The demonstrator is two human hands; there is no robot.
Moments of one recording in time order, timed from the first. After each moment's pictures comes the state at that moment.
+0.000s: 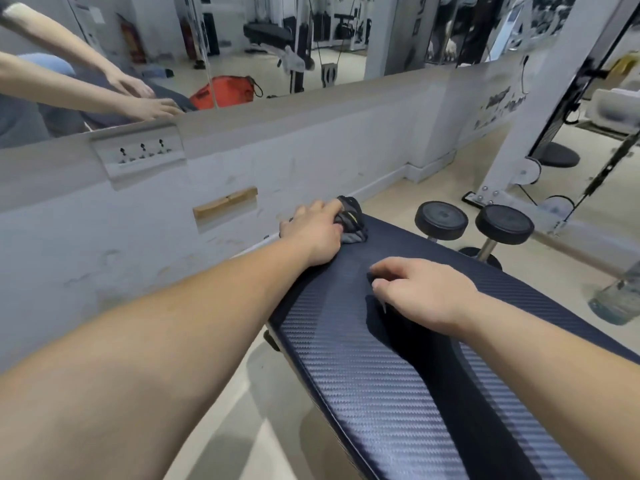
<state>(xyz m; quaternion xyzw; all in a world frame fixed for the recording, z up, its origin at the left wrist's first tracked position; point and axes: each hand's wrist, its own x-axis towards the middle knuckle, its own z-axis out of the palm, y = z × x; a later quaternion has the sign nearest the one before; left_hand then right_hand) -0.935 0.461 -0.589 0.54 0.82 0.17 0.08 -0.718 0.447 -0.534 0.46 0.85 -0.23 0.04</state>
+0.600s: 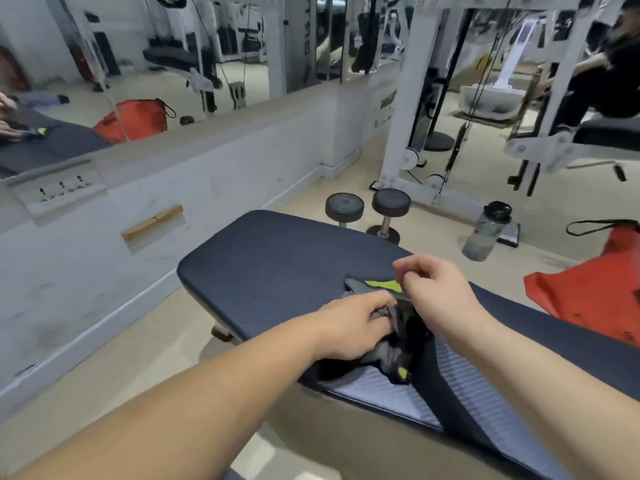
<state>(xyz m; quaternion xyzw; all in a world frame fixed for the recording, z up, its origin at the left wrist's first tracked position) -0.680 0.312 -0.534 0.70 0.60 0.15 0.35 -0.526 0.358 -0.505 0.59 0.64 -0.39 -0.31</state>
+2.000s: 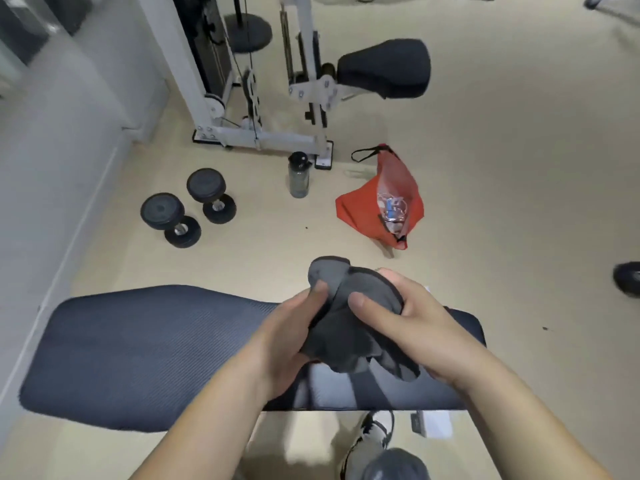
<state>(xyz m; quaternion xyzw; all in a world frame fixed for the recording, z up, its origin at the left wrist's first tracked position) -0.363 0.393 -0.160 0.27 0.49 0.22 0.80 -0.180 0.364 -0.122 0.59 0.42 -0.61 -0.32</state>
